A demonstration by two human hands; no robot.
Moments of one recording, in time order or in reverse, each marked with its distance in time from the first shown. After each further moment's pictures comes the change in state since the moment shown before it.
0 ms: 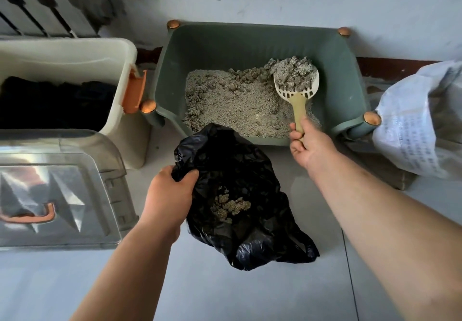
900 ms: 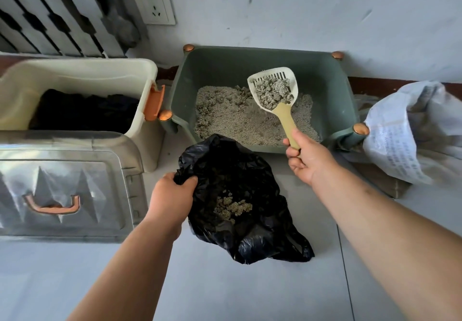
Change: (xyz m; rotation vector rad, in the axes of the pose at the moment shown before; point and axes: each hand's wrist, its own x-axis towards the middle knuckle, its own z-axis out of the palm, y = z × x) left_hand -0.026 0.007 -0.014 0.022 0.052 -0.023; right_hand -0.049 -0.004 -0.006 -0.218 -0.189 -0.010
